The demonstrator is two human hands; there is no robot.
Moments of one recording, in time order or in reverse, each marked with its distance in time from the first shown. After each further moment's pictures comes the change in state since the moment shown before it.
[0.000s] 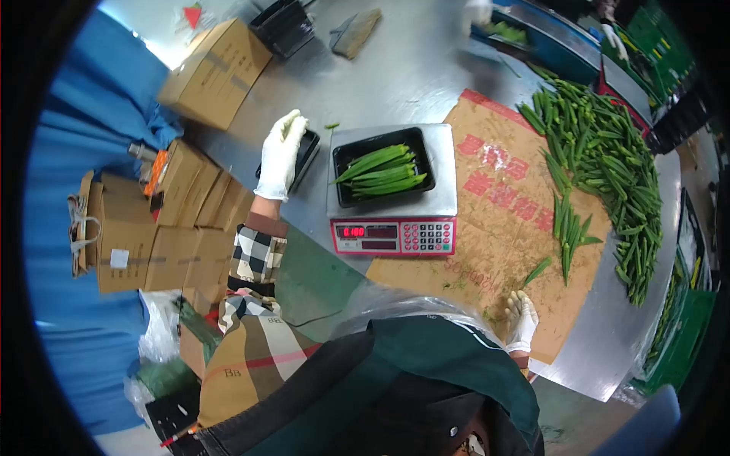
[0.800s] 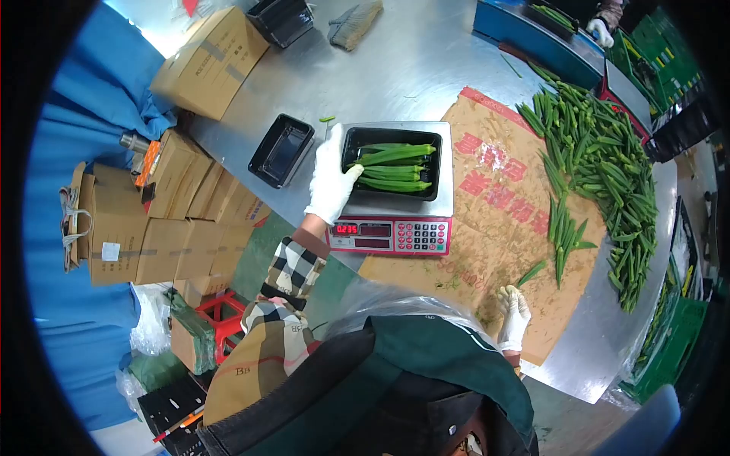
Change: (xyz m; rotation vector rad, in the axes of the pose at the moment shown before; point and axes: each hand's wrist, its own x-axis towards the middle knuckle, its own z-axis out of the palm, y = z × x) left_hand -0.064 -0.048 0.081 0.545 -0.015 0.358; right_hand -0.007 -0.017 0.027 -0.160 -0.056 -0.126
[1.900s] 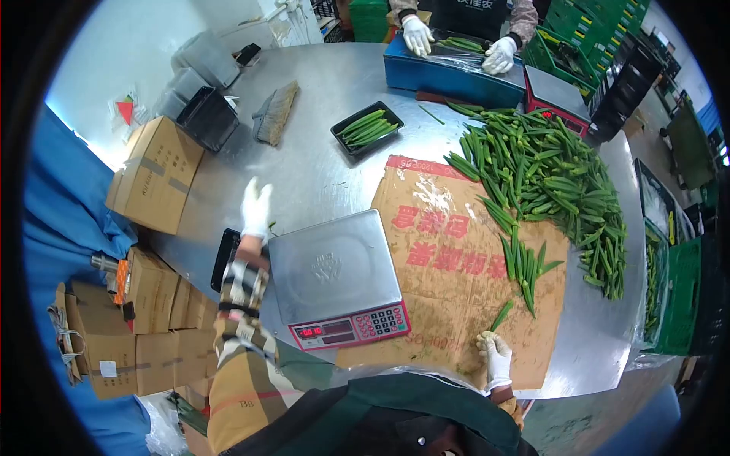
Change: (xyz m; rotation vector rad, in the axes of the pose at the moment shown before) left_hand 0.206 -0.117 0.056 -0.319 0.016 -0.300; right_hand 0.018 -0.002 0.000 -0.006 0.087 0.040
